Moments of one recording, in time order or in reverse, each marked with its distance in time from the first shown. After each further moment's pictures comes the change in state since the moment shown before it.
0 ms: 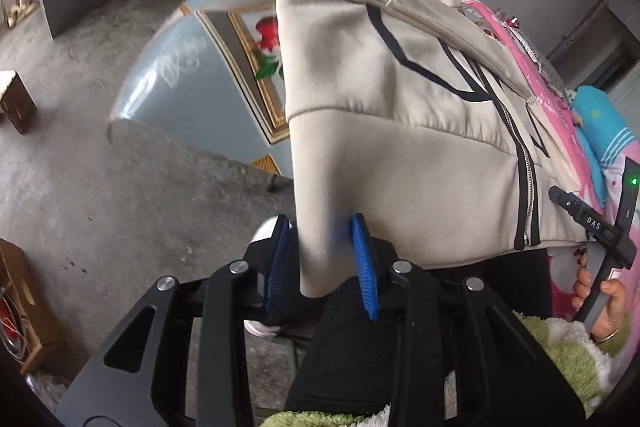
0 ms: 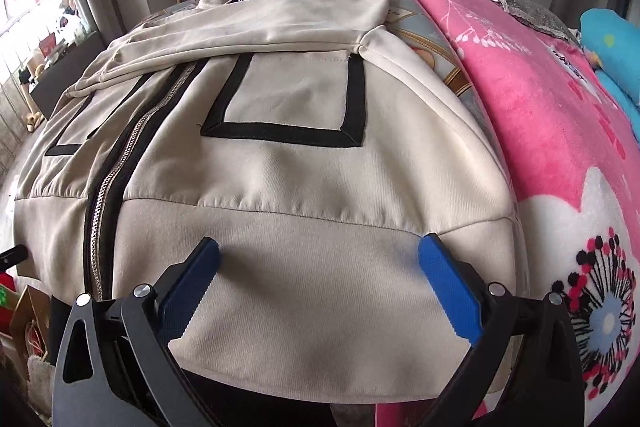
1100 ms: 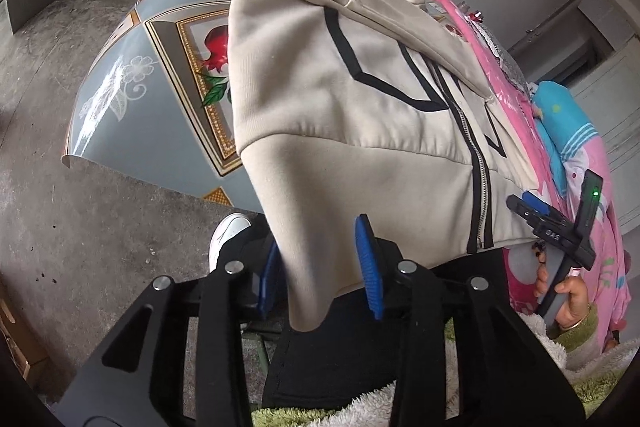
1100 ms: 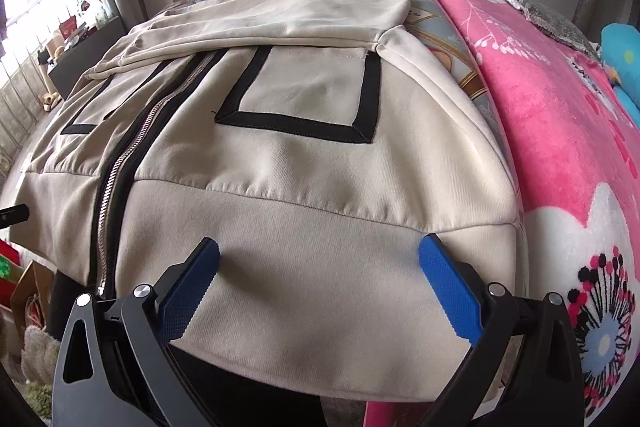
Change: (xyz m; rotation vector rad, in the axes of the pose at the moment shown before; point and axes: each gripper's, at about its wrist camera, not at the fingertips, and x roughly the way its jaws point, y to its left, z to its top) left arm -0.005 -0.006 0.020 0.030 0.051 -0.151; right arm -0.005 -0.004 -0.001 -0.062 0.022 0.067
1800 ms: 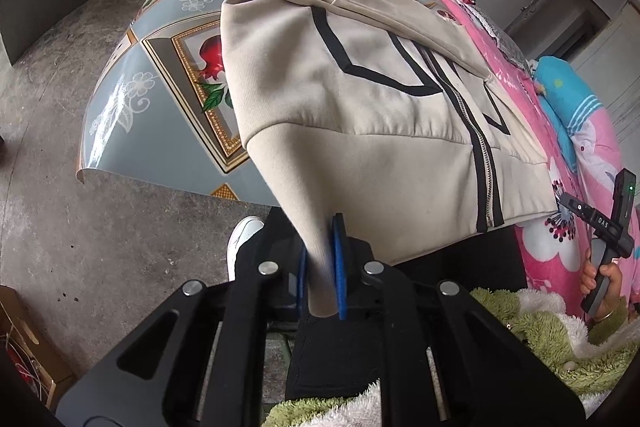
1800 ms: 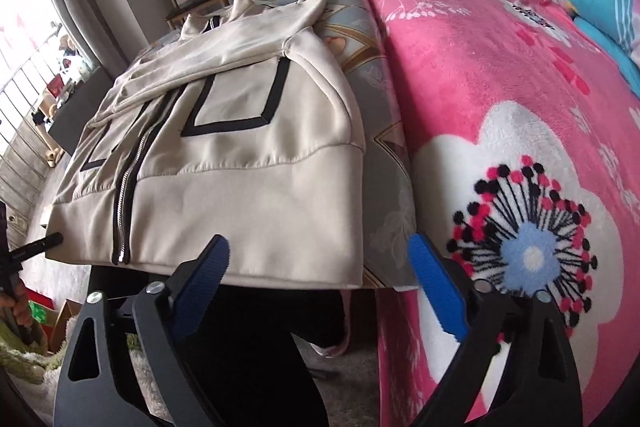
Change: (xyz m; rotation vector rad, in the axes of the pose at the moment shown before) left arm -0.010 -0.008 -0.006 0.099 0.005 0.040; right arm -0.066 -0.081 -0.038 0.205 -0.015 0.038
